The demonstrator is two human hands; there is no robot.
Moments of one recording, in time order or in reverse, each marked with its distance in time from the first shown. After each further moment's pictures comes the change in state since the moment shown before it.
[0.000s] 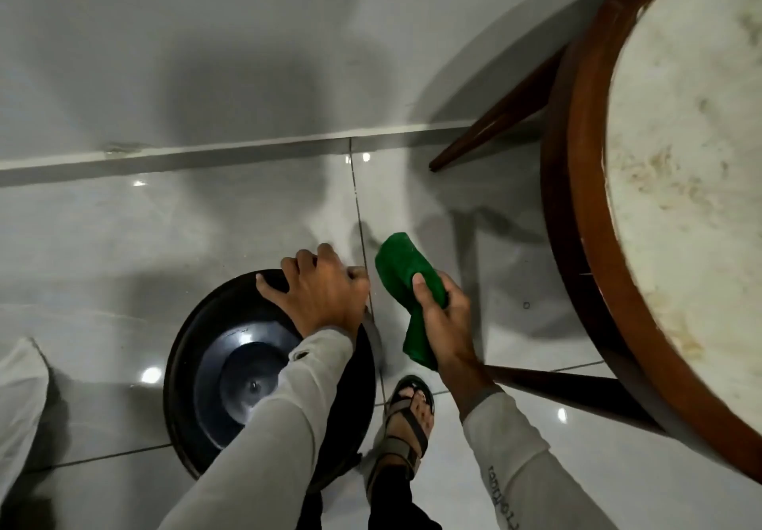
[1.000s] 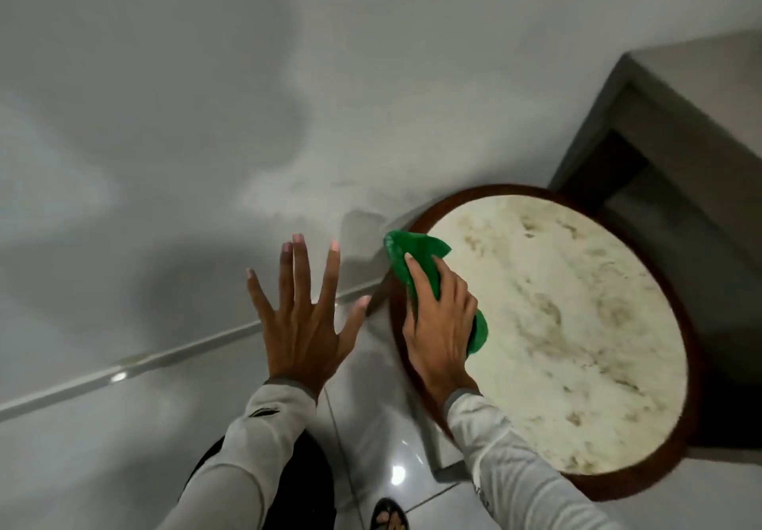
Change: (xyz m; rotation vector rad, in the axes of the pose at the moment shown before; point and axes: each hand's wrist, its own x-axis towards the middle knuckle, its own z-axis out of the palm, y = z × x) left_hand -0.059 0.163 -0.258 0.169 0.617 0.814; right_hand -0.074 -0.290 -0.126 -0.861 0.515 -0.693
